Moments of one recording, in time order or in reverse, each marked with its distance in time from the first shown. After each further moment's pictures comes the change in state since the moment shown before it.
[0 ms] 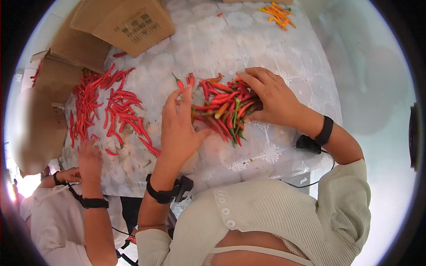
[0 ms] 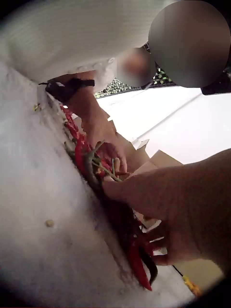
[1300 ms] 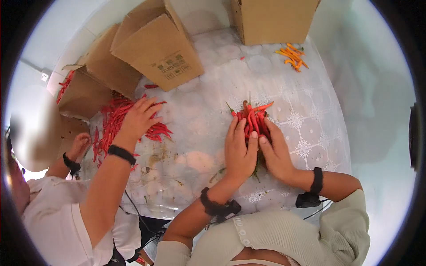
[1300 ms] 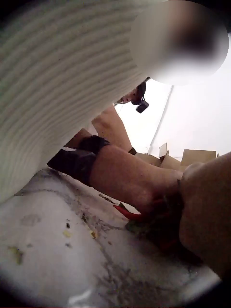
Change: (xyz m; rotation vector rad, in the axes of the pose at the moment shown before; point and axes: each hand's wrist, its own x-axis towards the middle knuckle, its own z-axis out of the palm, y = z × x) left_hand 0.033 0.040 0.075 -0.424 0.353 0.033; right_hand -0.006 -0.039 0.059 0.584 0.444 0.338
